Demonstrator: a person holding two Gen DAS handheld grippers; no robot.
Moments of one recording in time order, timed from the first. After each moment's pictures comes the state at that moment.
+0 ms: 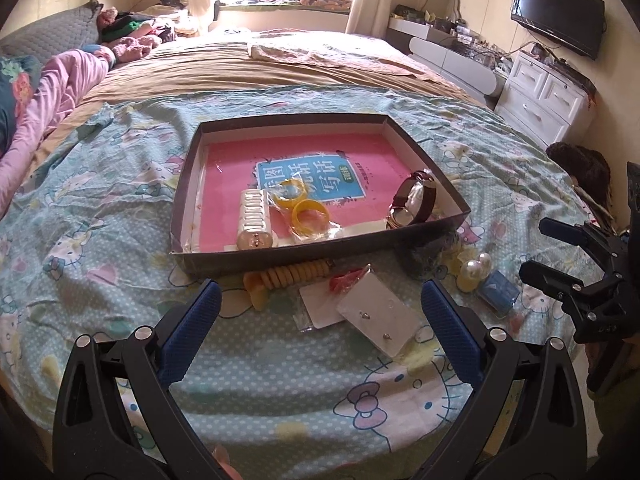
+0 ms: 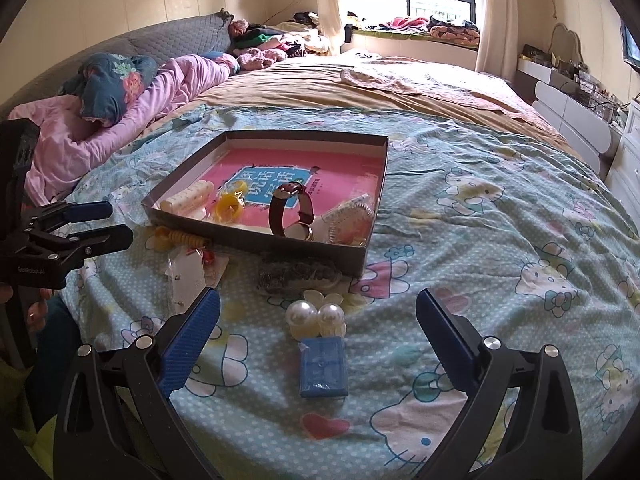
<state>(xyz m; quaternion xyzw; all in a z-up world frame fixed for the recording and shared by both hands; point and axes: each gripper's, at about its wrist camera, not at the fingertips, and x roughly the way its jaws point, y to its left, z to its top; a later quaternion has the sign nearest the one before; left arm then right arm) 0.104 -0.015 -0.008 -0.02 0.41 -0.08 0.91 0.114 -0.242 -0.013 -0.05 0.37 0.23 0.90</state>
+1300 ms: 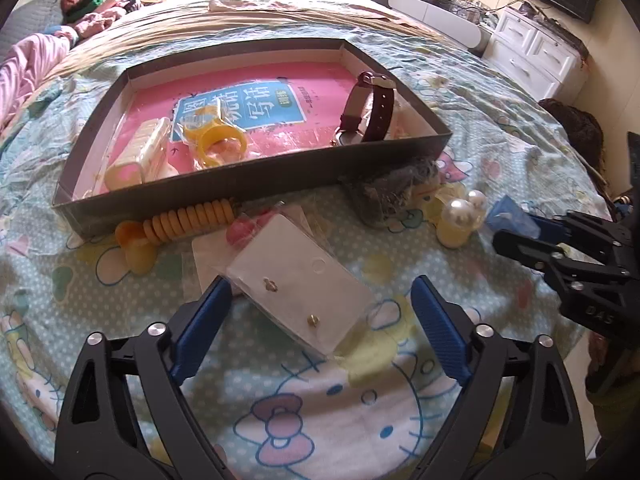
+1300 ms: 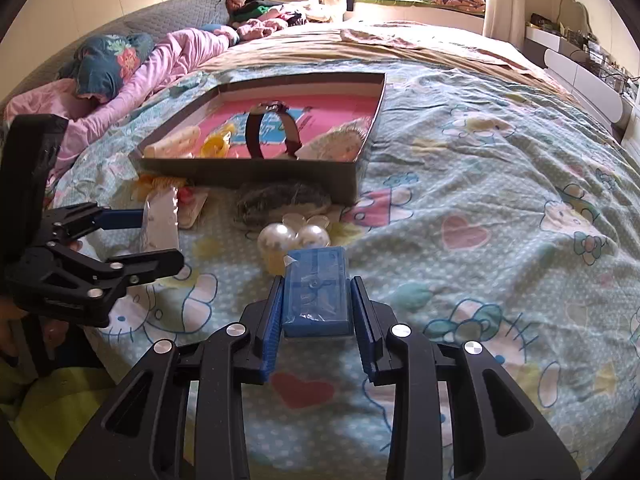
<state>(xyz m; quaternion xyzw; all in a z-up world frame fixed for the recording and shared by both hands) 0.125 -0.073 -0.070 -0.01 0.47 -0.11 0.88 0.118 -0.262 -0.061 -0.04 0.42 0.24 0.87</state>
